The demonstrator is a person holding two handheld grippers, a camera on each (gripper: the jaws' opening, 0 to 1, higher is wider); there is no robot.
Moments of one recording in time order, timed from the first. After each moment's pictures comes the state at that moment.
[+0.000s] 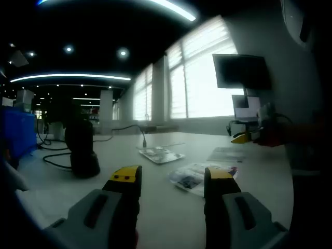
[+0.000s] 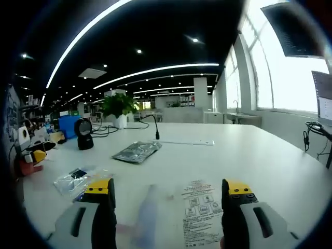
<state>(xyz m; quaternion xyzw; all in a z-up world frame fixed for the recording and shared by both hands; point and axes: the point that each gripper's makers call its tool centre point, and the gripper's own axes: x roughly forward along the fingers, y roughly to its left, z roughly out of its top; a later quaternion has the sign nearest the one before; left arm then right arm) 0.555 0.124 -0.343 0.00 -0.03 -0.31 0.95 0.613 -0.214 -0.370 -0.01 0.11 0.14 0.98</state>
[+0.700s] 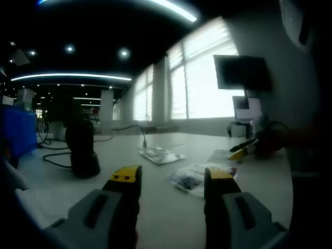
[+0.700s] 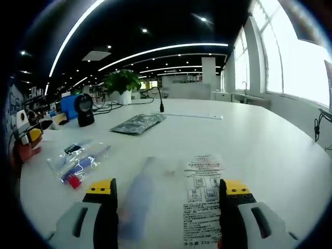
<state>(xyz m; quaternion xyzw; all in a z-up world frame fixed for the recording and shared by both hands) 0.556 0.125 -0.341 0.00 -0.04 -0.31 0.95 0.613 -0.201 -0.417 -0.03 0.19 0.16 0.97</state>
